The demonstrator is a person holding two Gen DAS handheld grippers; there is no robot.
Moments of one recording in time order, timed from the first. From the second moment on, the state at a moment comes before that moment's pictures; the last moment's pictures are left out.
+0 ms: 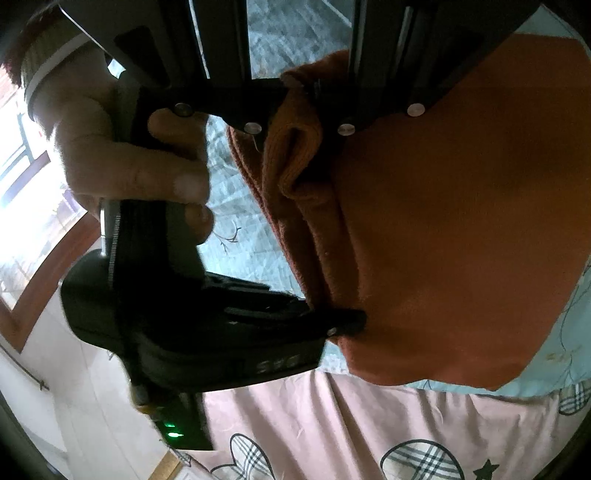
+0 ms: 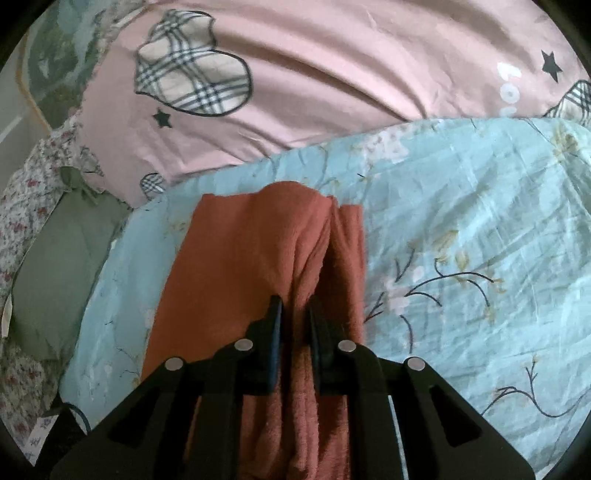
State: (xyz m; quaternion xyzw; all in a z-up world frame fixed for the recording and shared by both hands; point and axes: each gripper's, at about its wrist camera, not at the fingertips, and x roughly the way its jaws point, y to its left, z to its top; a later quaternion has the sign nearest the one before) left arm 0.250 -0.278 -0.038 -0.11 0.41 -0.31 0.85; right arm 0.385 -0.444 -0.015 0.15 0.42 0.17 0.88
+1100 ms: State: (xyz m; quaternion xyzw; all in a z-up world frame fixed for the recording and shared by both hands) left arm 0.350 -0.140 -0.066 -0.13 0.46 -0.25 0.84; right arm 0.353 -0.444 -0.064 0.23 0.46 0.22 0.83
